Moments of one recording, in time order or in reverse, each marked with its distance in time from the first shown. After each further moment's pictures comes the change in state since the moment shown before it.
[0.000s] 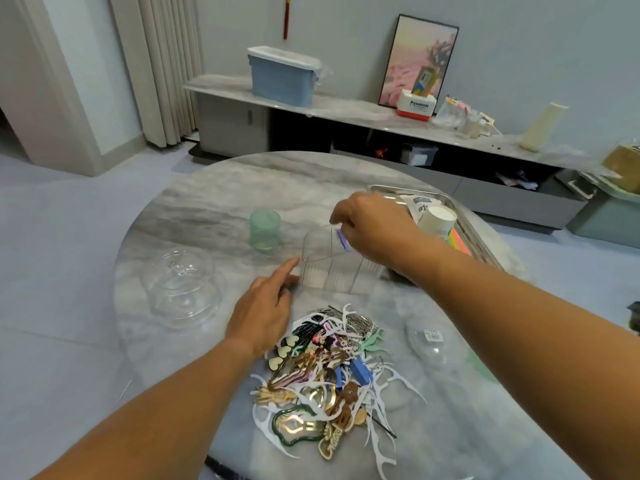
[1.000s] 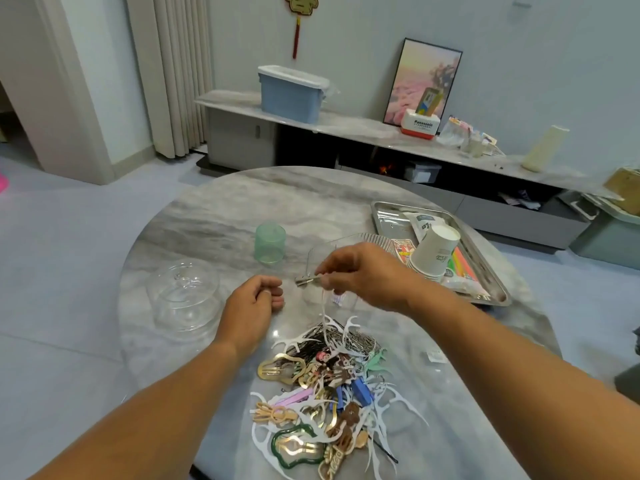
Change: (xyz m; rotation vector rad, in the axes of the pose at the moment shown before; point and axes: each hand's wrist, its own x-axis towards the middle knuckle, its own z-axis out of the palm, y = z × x) left_hand 0.014 -0.008 -0.010 -0.621 0.177 -0.251; right_hand -0.034 -0.016 0.007 0.752 -0.313 0.052
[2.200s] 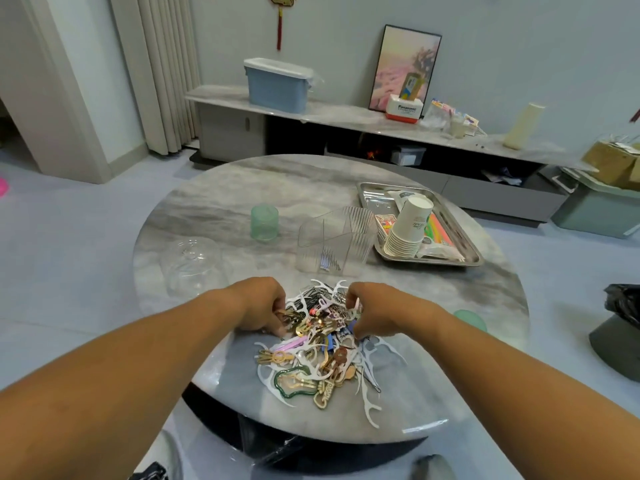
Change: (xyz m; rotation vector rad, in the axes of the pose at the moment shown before) left_hand -0.042 0.065 -0.016 1.203 -0.729 0.035; right_hand -0.073 0.037 0.043 -0.443 -0.182 0.377
